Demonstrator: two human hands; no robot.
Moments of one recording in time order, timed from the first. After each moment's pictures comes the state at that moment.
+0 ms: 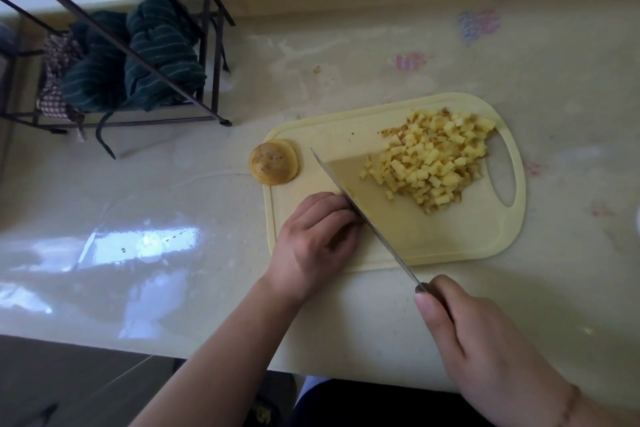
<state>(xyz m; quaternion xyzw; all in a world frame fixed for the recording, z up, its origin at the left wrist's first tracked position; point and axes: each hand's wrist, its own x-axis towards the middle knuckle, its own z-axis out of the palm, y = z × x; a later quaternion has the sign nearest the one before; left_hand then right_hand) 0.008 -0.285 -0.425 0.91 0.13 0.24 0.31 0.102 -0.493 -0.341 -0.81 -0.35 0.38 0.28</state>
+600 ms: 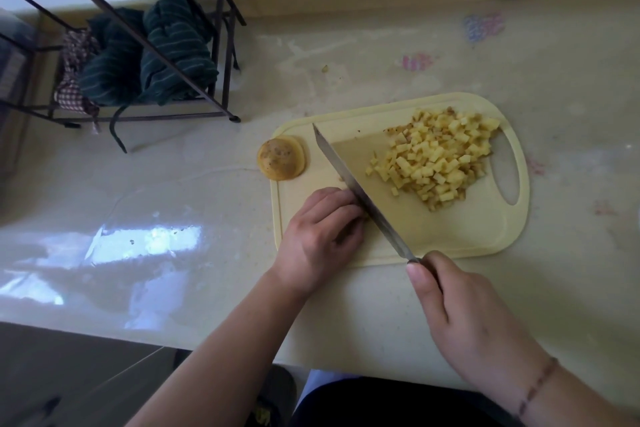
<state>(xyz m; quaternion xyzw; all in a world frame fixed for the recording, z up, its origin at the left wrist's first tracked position) 0.007 -0.286 -0.427 0.92 0.11 0.24 0.30 0.102 -0.472 -0.345 -0.83 -0.34 0.33 0.28</state>
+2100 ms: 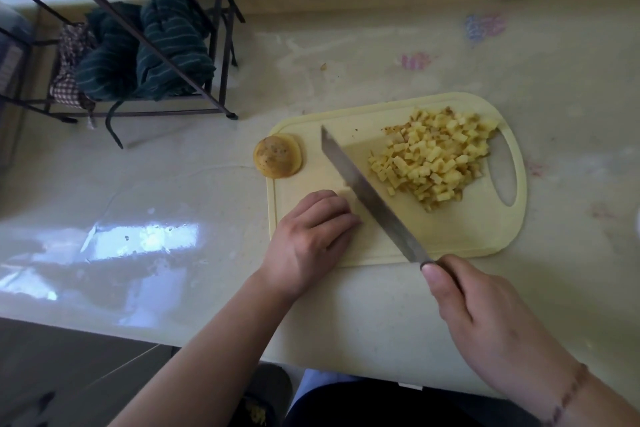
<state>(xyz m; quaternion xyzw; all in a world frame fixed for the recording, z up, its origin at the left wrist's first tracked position) -0.002 -0.281 -0.426 0.93 0.08 0.23 0.26 0.117 -0.489 -0.344 -0.83 -0.32 0.34 0.30</state>
